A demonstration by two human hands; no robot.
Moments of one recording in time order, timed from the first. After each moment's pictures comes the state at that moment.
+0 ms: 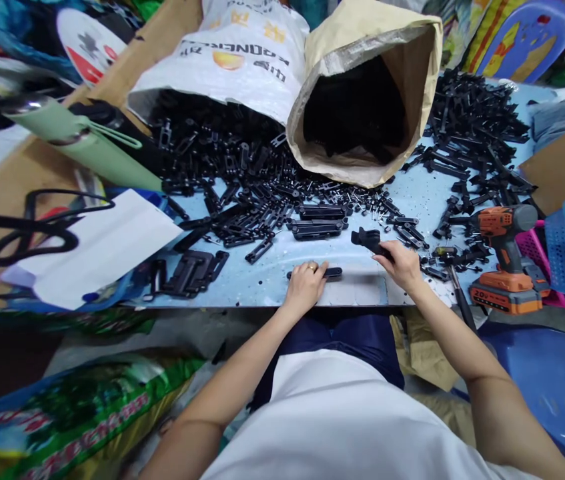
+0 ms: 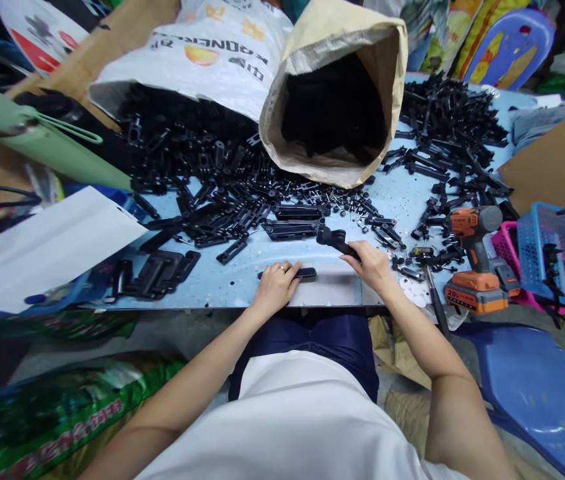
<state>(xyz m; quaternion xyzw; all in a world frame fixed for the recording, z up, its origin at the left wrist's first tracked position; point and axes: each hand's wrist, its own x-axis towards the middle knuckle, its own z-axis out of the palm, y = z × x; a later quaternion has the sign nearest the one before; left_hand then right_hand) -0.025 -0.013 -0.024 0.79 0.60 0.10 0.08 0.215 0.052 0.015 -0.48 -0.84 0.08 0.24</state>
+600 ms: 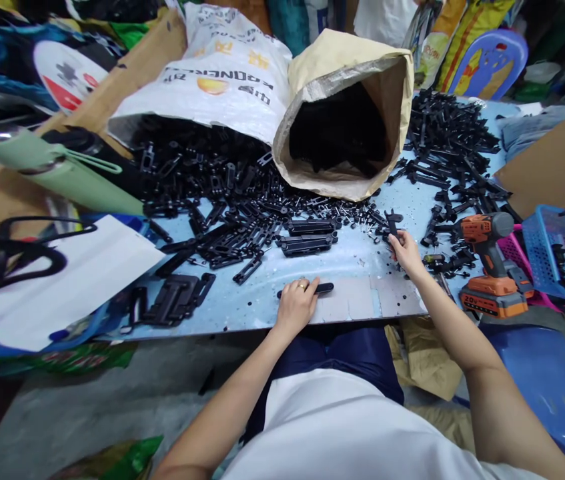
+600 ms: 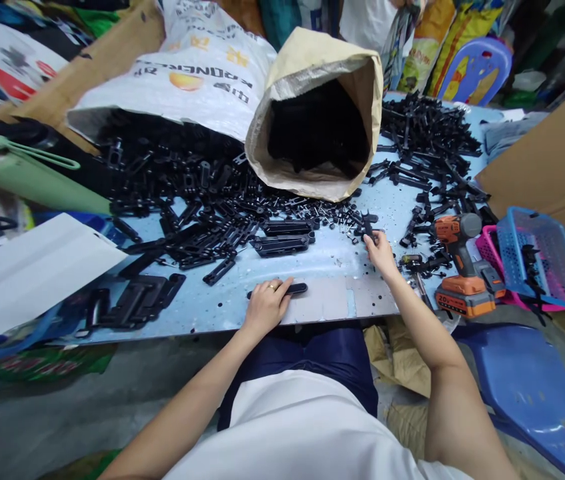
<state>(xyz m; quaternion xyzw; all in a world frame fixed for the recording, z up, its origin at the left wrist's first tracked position) -0.026 -0.017 -0.036 0.80 0.58 0.16 0.03 0.240 0.101 0.015 -0.69 -0.57 0.33 0.29</state>
